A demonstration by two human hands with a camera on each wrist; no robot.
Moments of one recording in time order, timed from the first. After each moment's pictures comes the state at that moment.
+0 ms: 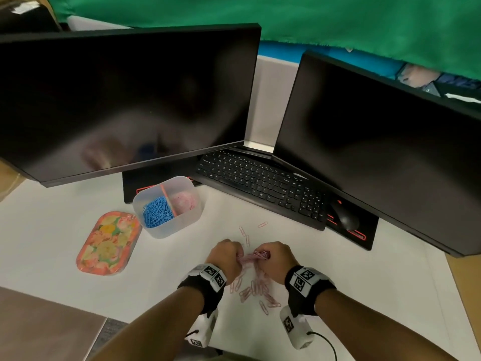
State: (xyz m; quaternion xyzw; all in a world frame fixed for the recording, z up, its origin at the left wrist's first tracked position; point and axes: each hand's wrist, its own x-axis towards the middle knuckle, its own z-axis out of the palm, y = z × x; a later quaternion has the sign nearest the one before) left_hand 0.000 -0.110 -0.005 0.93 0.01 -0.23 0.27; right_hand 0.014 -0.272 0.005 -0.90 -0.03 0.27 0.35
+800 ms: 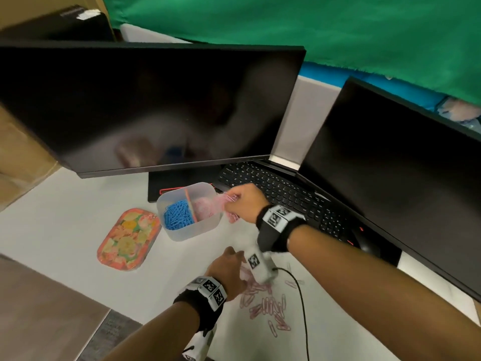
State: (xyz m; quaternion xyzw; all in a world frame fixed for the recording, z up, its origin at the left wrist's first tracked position) left_hand -0.011 -0.087 0.025 0.93 0.05 -0.26 0.27; right_hand 0.120 -0.144 0.095 -0.87 -0.13 0.26 0.41
